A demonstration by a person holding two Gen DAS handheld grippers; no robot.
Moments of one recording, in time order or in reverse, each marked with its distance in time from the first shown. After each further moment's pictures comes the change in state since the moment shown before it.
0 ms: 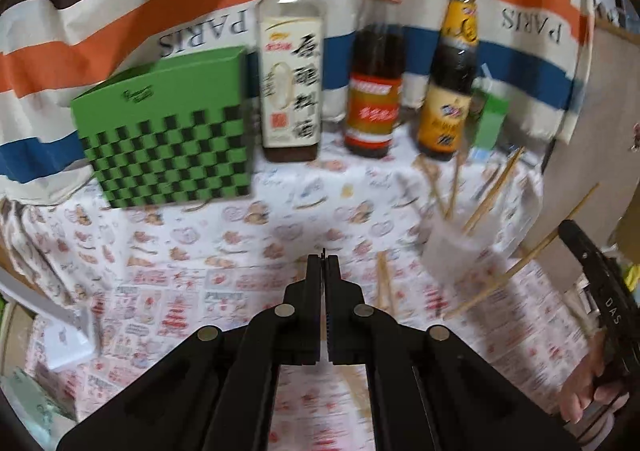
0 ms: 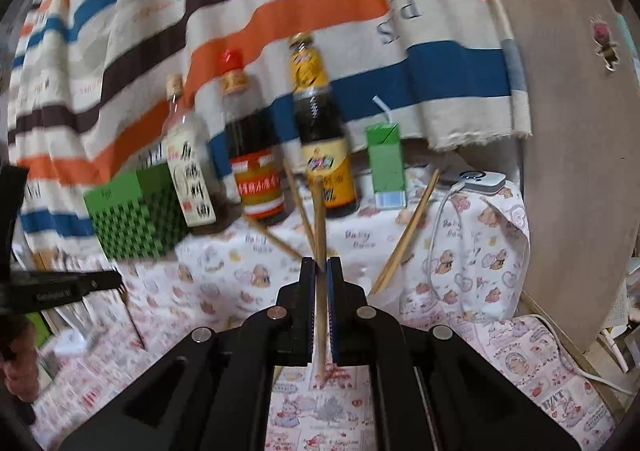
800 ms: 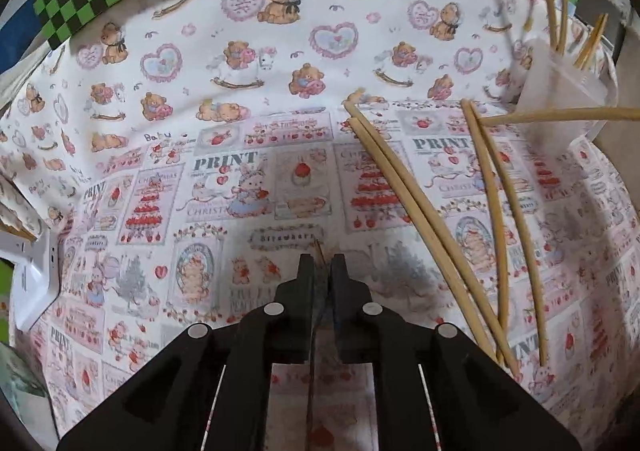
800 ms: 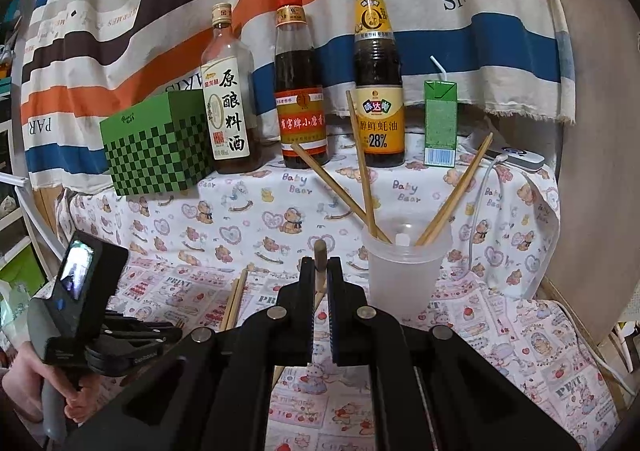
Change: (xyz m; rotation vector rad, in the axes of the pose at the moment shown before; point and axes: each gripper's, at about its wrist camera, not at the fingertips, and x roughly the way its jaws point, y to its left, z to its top) left arm 0.125 0.044 -0.104 0.030 0.366 0.107; right arm 0.025 0.054 -0.048 -0.165 0.131 0.019
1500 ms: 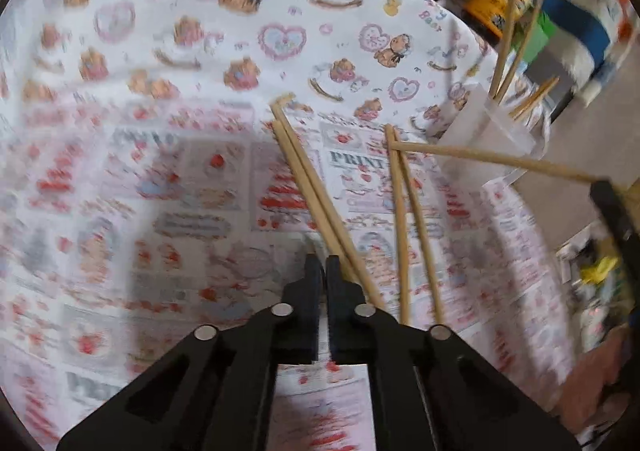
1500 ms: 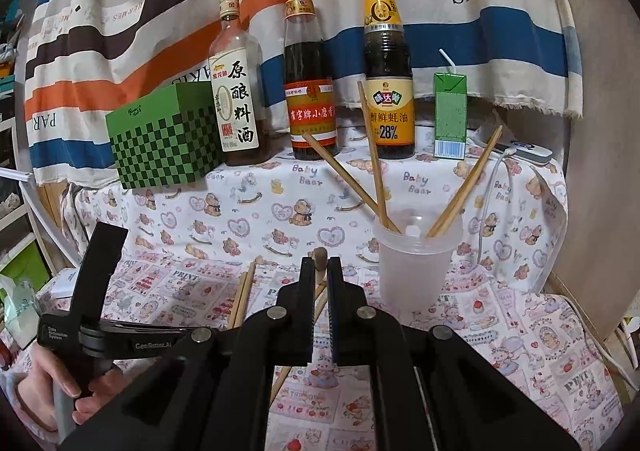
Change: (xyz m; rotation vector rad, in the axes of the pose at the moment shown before) left arm -0.005 0.003 -0.006 -0.121 -0.050 -0.343; right arm 0.001 0.006 -0.004 -0.004 0.020 0.016
